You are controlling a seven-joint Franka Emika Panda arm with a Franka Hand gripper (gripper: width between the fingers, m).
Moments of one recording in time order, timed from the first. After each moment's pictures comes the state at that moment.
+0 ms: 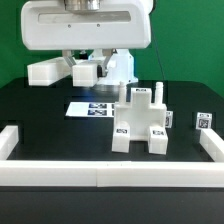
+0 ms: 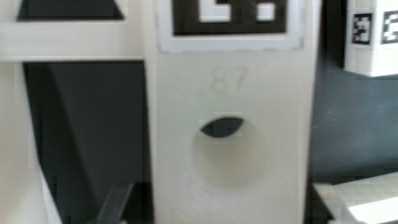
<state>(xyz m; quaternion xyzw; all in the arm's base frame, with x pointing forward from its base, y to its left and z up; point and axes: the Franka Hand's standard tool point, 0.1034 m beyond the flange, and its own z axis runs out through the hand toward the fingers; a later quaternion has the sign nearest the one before) 0.546 -0.074 0.129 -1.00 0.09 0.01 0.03</state>
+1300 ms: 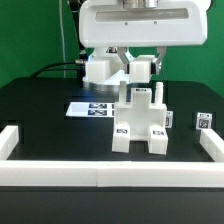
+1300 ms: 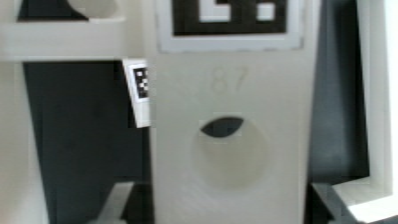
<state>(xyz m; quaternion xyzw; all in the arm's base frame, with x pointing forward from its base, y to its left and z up) 0.542 0.020 0.139 -0.99 0.11 0.01 0.03</state>
